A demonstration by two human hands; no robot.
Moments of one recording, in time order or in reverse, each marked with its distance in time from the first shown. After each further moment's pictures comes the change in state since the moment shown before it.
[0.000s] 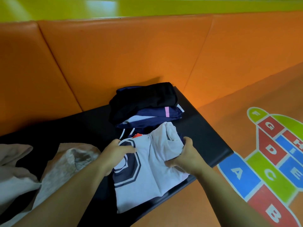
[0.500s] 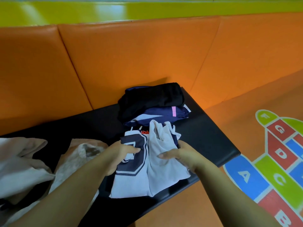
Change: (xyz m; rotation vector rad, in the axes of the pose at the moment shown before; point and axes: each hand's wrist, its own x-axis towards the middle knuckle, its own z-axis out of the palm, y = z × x) left_hand -0.018 -0.001 -0.016 -0.091 -0.080 -0.095; right_hand -0.006 -0.024 0.016 0.263 -0.319 -0.051
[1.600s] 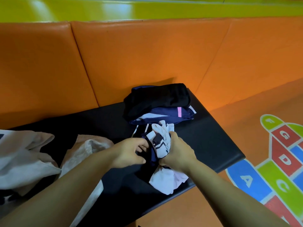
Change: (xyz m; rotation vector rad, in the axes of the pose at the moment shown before) left_hand -0.005 0.007 -0.005 0.710 -0.272 0.355; right_hand 0.001 -0.019 0.038 -0.754 0.300 -0.093
